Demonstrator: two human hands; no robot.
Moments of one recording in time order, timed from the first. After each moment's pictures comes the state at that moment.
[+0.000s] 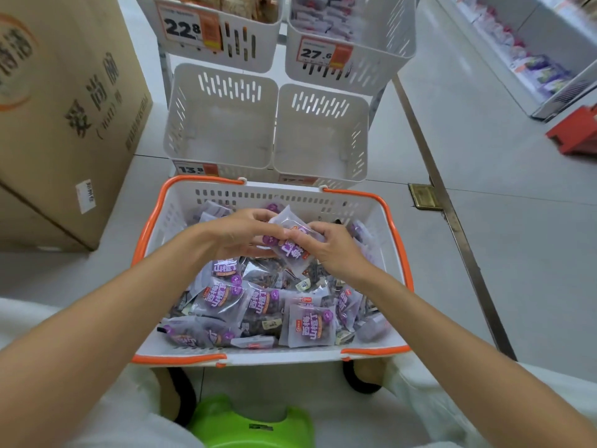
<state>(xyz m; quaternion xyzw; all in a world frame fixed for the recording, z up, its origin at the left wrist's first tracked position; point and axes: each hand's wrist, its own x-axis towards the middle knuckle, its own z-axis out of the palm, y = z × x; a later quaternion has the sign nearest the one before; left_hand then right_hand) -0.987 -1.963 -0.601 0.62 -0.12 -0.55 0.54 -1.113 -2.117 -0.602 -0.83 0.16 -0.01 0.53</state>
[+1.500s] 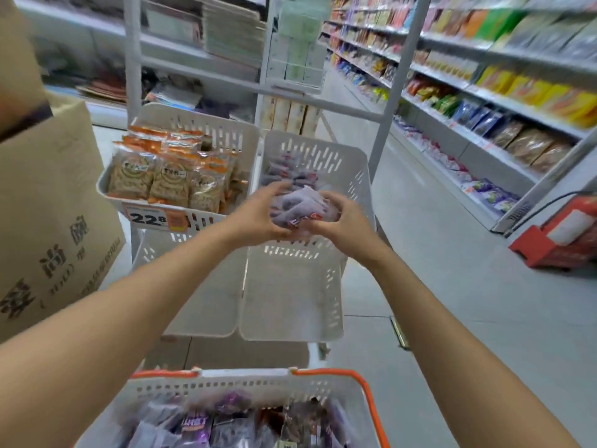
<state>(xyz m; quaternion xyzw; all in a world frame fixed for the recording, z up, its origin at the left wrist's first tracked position) -0.763 -2.137 -0.440 0.77 -0.42 -0.14 0.47 -0.884 -2.295 -0.416 -0.87 0.09 -0.16 0.45</state>
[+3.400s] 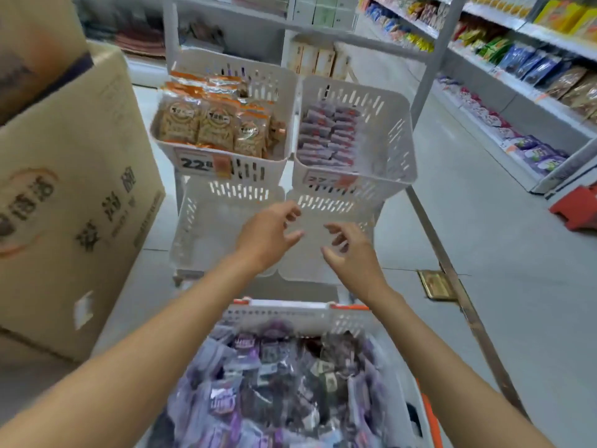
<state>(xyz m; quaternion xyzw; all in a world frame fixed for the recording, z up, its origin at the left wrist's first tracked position) -0.841 -2.054 -0.526 0.86 -0.33 -0.03 0.39 -0.953 -2.210 -0.544 -0.92 0.14 -0.19 0.33</state>
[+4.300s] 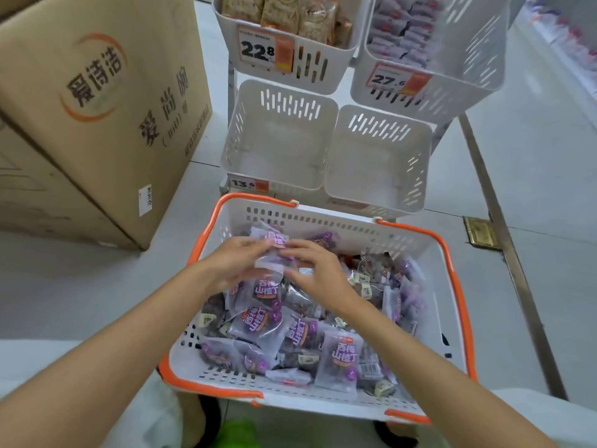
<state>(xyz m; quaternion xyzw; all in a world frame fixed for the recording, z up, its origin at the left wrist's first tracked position) -0.955 -1.896 -0.641 0.68 0.06 -0.42 0.59 -1.039 -2.068 -0.670 -0.89 0.02 -0.03 0.45</state>
